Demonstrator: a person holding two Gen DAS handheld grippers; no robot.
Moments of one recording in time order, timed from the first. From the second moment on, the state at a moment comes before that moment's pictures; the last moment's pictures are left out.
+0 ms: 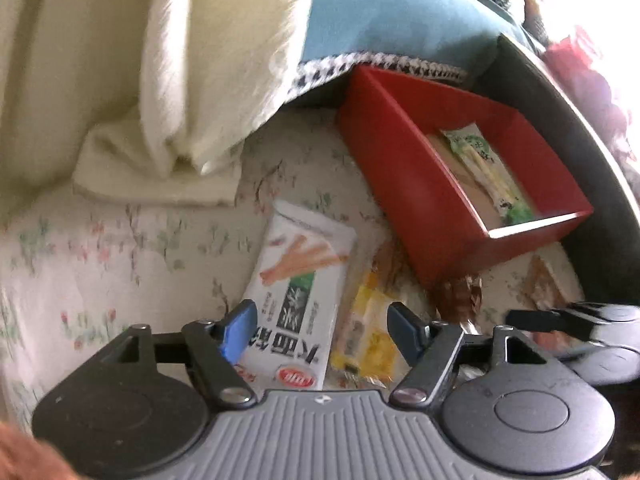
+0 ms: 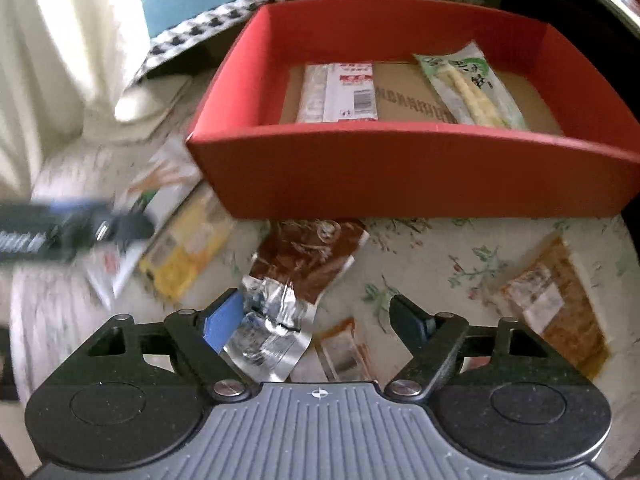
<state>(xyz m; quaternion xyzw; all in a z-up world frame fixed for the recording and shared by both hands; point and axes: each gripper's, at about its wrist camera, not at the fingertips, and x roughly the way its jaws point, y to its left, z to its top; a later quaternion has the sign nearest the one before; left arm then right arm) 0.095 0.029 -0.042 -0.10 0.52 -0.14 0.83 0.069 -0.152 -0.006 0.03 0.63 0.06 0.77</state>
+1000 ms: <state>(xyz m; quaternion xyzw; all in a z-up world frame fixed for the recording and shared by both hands) 0.064 0.015 -0.043 0.02 0.55 -0.15 0.82 0.045 -0.137 0.007 0.02 0.62 0.06 0.78</state>
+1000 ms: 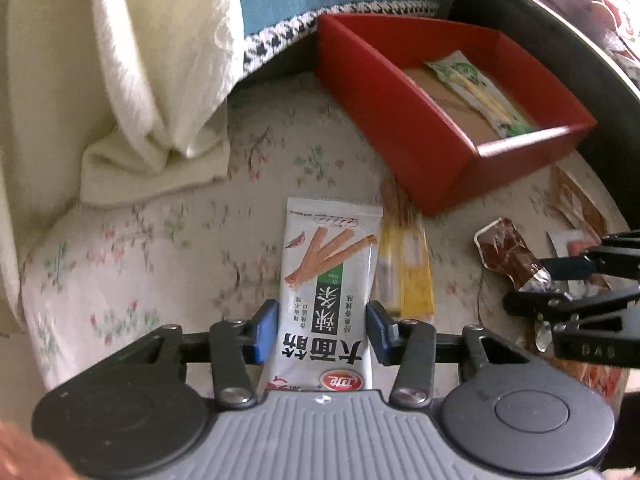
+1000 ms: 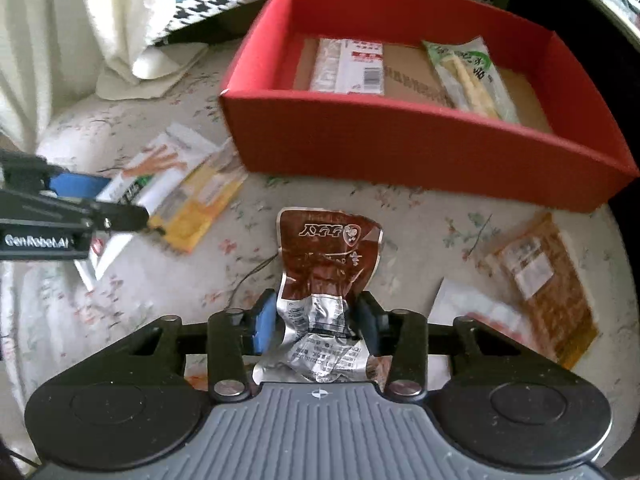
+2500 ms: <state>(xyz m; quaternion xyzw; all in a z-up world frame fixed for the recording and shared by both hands) 0.023 0.010 -0.006 -0.03 0.50 -0.15 0.85 0.015 -0.143 0.049 0.09 0.54 0.07 0.83</state>
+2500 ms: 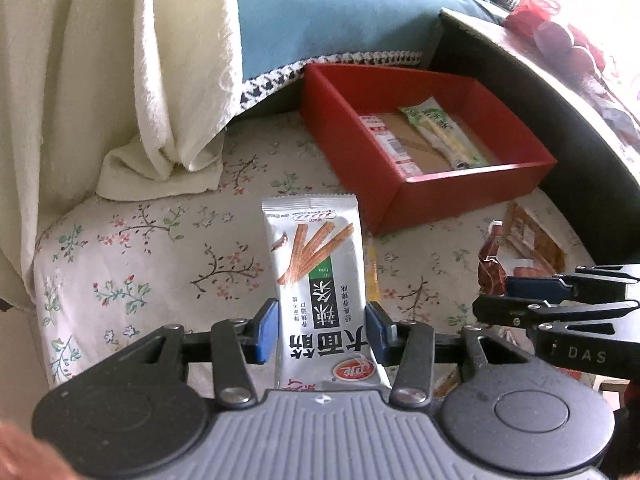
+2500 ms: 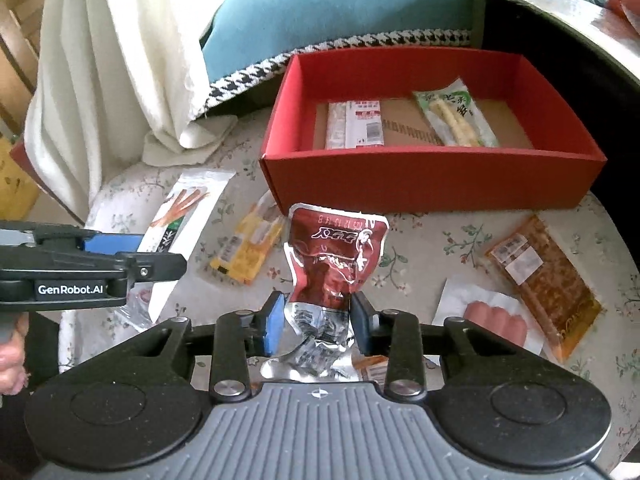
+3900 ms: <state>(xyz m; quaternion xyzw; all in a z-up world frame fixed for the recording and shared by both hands) 0.016 -0.015 -0.001 0.00 0.50 -0.21 0.84 0.016 -0.136 0.022 0.05 0.58 0.04 0.81</state>
